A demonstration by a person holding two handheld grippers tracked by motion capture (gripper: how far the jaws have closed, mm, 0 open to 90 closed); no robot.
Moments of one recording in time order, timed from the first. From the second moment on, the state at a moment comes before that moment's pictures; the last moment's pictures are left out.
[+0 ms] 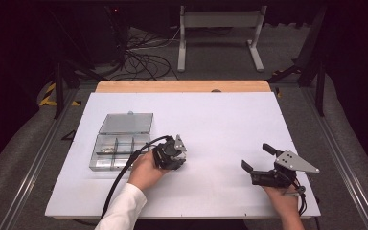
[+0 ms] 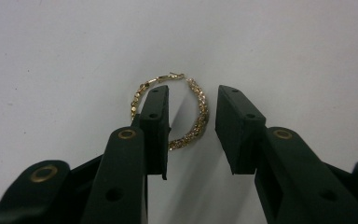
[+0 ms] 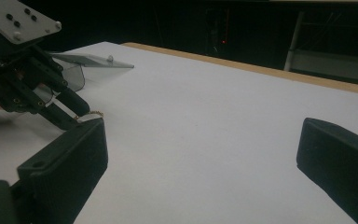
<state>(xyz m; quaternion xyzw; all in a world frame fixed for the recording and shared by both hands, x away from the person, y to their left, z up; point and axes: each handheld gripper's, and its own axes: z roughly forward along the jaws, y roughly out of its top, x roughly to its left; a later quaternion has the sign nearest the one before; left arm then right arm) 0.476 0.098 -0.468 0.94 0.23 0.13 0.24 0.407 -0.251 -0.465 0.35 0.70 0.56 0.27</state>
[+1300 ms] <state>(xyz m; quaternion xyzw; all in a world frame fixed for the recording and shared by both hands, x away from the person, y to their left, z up) 0.484 0.100 -0.469 0.93 0.24 0.08 0.25 0.408 -0.247 -0.467 0.34 0.71 0.55 0.27</state>
